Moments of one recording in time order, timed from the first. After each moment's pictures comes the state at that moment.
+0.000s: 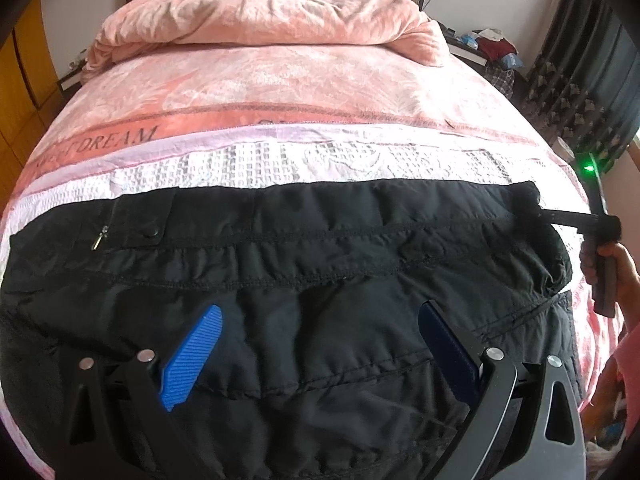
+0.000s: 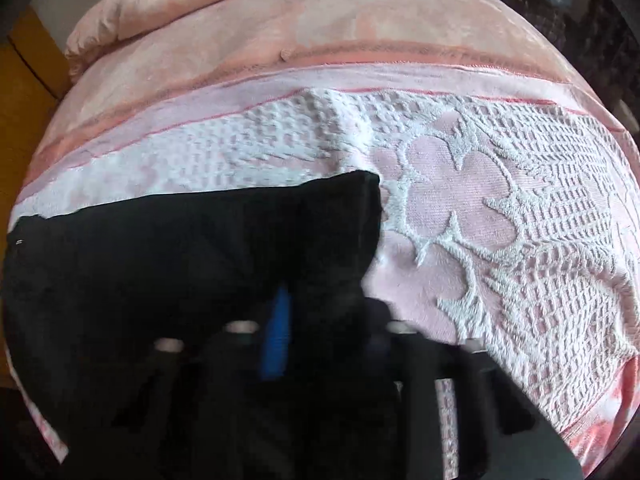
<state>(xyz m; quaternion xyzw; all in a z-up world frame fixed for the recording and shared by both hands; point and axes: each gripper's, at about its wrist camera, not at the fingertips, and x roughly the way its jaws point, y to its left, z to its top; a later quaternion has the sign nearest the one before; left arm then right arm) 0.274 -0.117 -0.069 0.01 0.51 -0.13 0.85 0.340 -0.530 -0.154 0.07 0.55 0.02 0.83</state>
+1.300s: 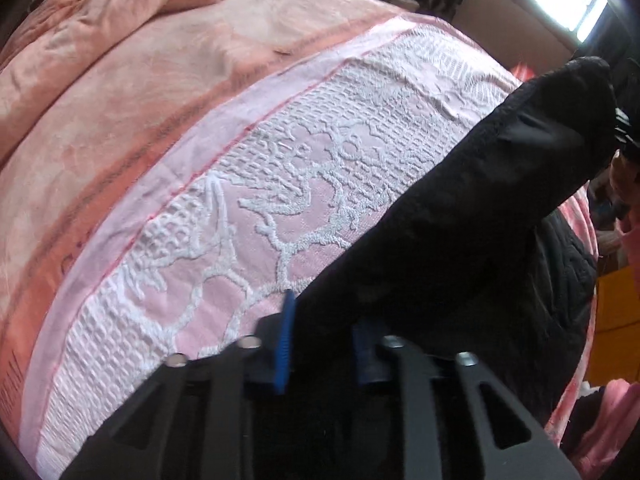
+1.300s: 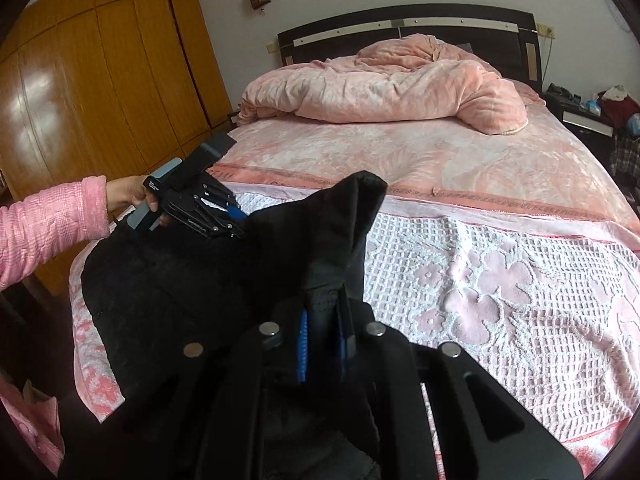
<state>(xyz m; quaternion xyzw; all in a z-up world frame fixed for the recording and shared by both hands) 0.391 -0.228 -0.119 0.22 0.52 -0.42 0.71 0.198 -0.515 -0.044 0.03 0.34 0.23 0.91</state>
